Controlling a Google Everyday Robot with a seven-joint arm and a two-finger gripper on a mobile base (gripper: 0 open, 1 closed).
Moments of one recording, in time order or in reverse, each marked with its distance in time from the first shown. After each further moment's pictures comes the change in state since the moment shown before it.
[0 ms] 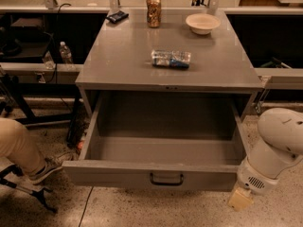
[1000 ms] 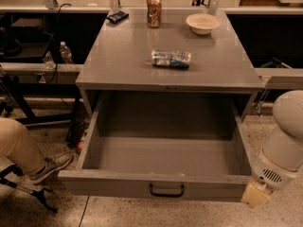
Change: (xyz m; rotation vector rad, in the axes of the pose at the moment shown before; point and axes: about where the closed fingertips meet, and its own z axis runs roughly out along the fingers) arm 0.019 0.017 -0.057 0.060 0.045 0.086
